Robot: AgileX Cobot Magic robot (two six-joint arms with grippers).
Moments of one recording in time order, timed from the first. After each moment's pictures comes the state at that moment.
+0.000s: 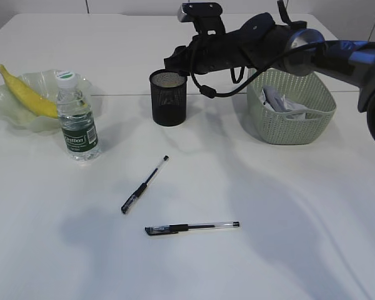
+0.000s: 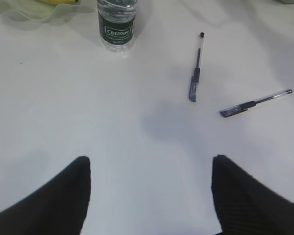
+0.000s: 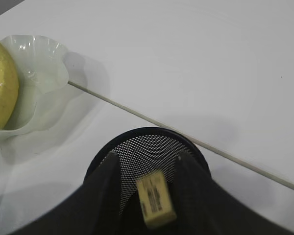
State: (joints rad) left arm -0.24 0.79 -0.84 -0.14 0.95 -0.02; right arm 0.32 2.48 -2.19 0.90 0.43 -0.88
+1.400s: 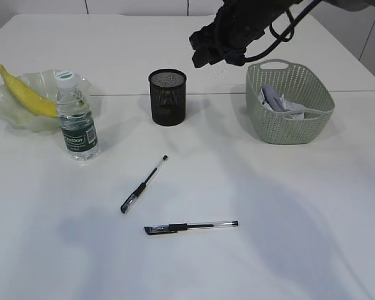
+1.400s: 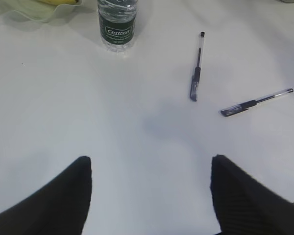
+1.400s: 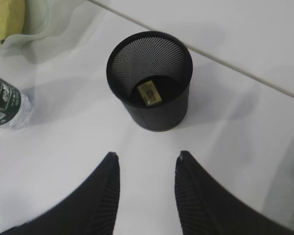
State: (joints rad) left arm -0.24 0.79 -0.84 -0.13 0.95 -0.02; right arm 0.29 2.26 -2.19 0.38 0.94 -0.40
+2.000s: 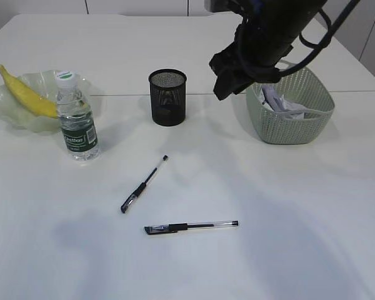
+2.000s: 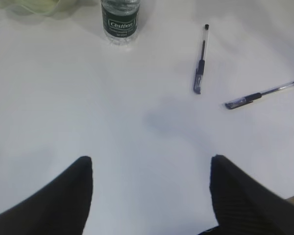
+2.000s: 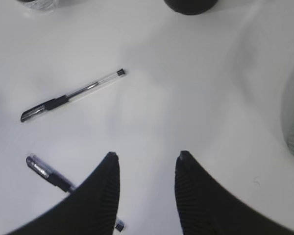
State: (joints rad) left arm -0.24 0.79 -0.84 -0.11 0.97 -0.02; right arm 0.33 1.99 -1.84 0.28 1.08 -0.37
